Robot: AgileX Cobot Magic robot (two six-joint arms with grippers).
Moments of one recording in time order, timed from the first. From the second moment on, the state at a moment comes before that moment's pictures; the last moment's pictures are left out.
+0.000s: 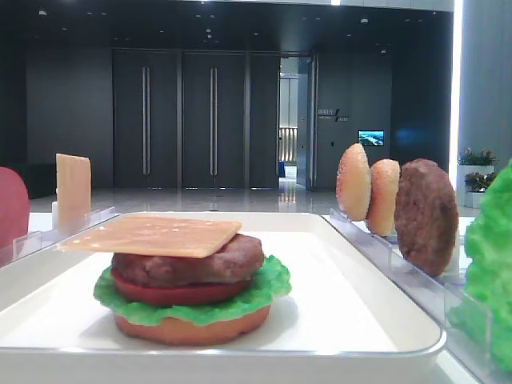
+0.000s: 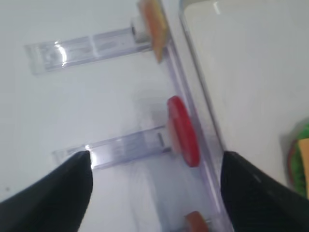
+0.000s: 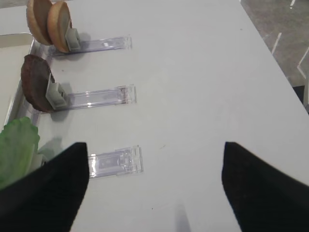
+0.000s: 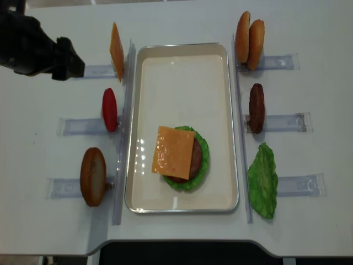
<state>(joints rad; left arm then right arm) -0.03 1.36 -1.06 -0.20 0.84 0.27 -0.05 -0.01 -0.51 0.04 1.13 0.02</state>
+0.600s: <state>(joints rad) -0.02 1.36 -1.07 0.18 1.03 0.01 -0.05 -0.01 -0.51 0.04 1.13 0.02</state>
